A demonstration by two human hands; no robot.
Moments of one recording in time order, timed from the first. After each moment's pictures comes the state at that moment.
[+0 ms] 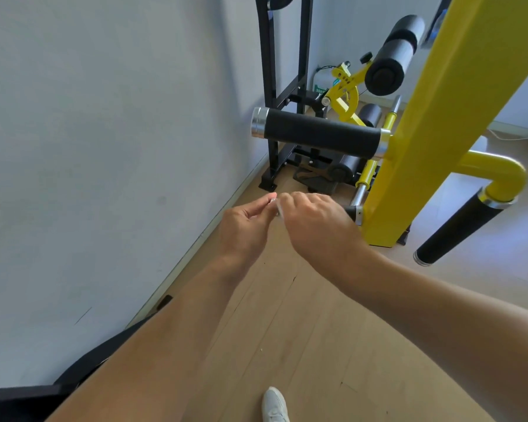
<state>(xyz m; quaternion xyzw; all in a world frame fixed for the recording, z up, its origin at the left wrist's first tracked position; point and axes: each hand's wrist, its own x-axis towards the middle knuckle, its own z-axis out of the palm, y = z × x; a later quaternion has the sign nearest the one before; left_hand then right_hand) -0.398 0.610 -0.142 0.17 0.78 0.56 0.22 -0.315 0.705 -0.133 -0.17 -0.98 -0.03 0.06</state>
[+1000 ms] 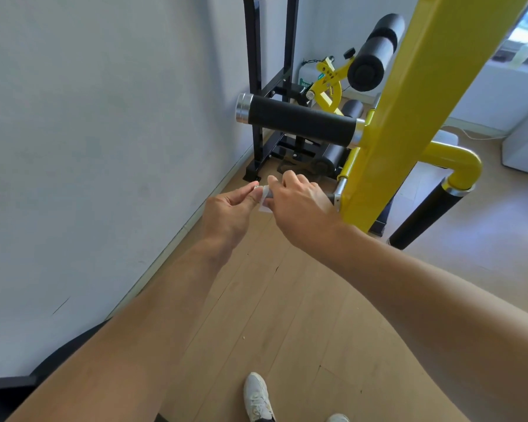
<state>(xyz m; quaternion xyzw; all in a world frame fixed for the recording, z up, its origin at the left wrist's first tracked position) -0.392 0.608 -0.141 0.15 0.77 0.57 0.24 -0.315 0.714 -0.131 -0.20 -0.98 0.03 0.06</state>
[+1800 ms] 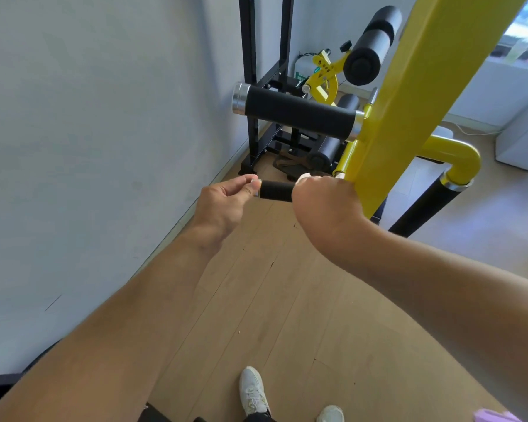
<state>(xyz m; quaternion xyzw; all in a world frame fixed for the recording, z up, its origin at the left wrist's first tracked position) -0.403 0.615 -0.144 0.17 0.77 0.56 0.26 -0.286 0.717 -0.099 -0.27 -0.95 -0.12 -0.04</state>
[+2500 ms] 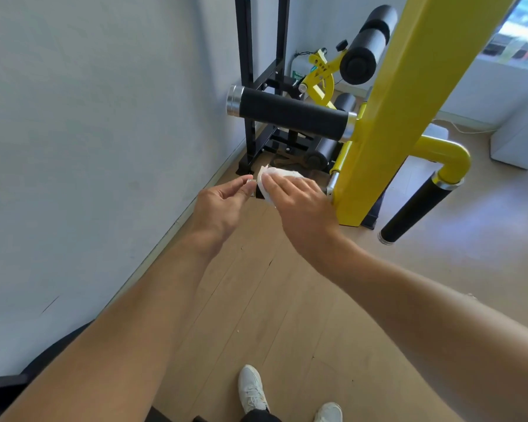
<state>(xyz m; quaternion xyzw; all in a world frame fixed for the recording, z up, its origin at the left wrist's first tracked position) -0.401 0.612 -0.148 0.19 0.77 0.56 0.23 -0.294 0.725 -0.161 -0.16 -0.96 0.01 0.21</state>
